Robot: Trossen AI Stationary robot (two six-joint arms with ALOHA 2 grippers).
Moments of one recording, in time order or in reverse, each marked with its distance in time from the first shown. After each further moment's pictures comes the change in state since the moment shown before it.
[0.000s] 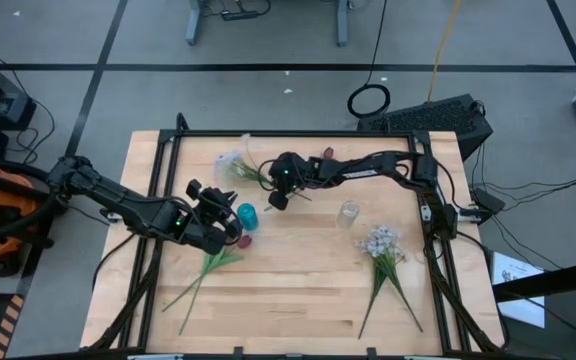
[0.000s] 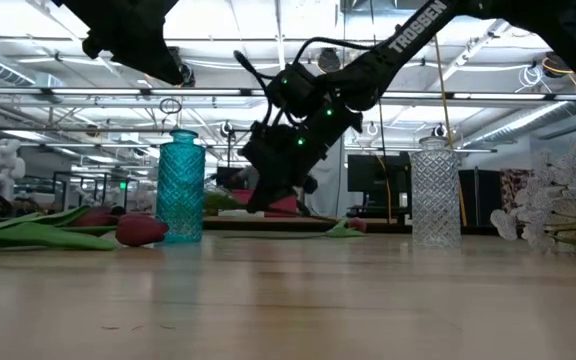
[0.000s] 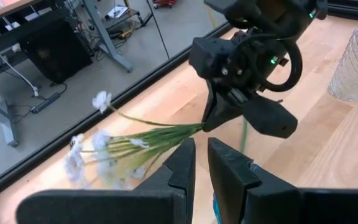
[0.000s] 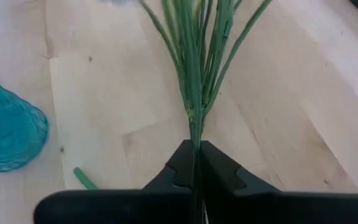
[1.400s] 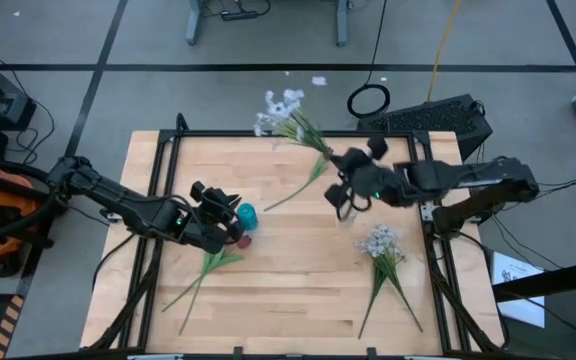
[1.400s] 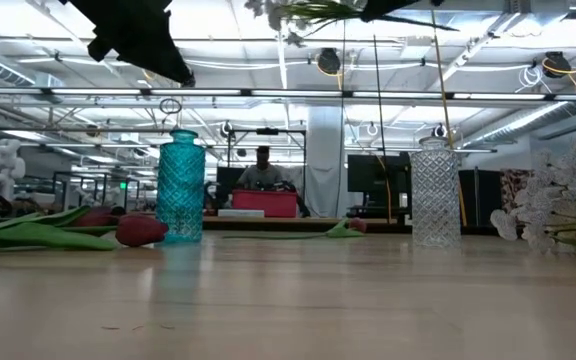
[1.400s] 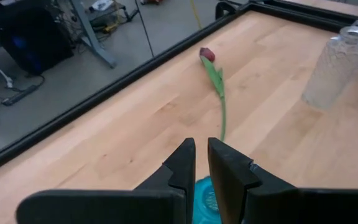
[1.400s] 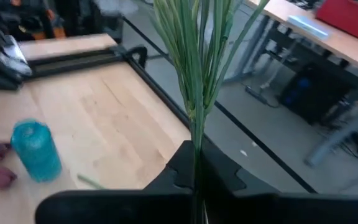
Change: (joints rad) left arm 0.004 0.000 0.000 0.085 0.051 0.007; right arm 0.402 -0.772 0.003 -0.684 0.806 0.190
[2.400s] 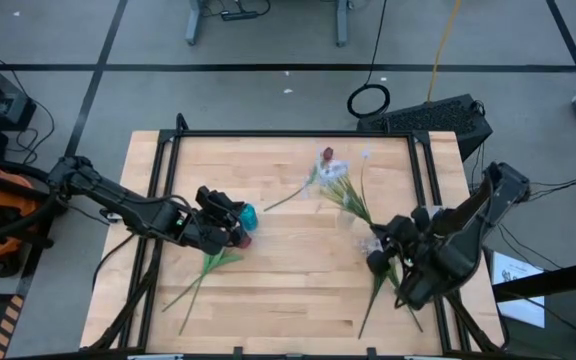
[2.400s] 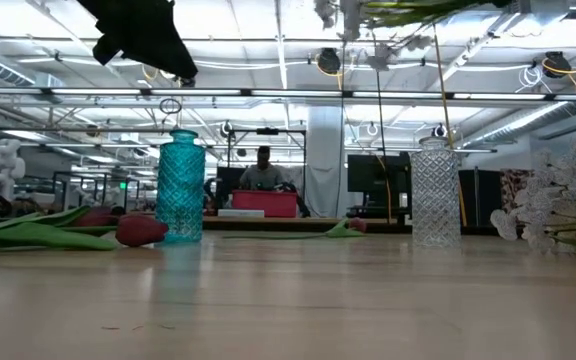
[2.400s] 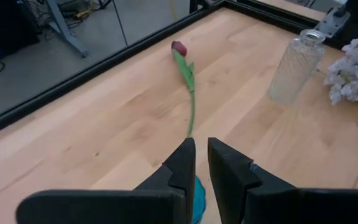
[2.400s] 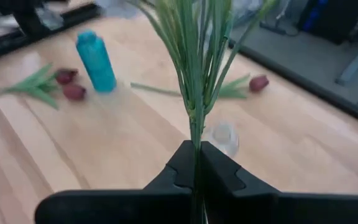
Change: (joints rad) left arm -0.015 0.007 0.000 0.088 0.085 -0.004; right arm 0.663 0.109 -0.023 -0.845 0.103 1.351
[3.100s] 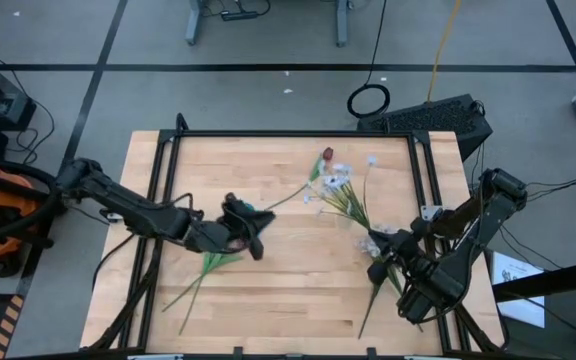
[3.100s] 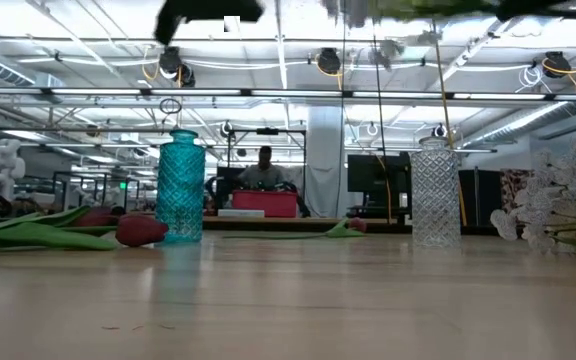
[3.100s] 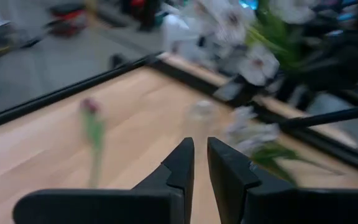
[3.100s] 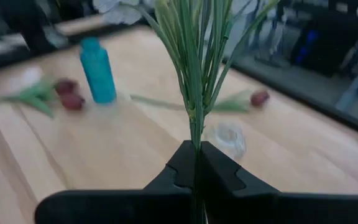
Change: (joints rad) left arm 0.000 0.118 0.000 0.663 0.096 0.321; right arm 0.091 0.069 -0.150 0.001 0.201 0.231
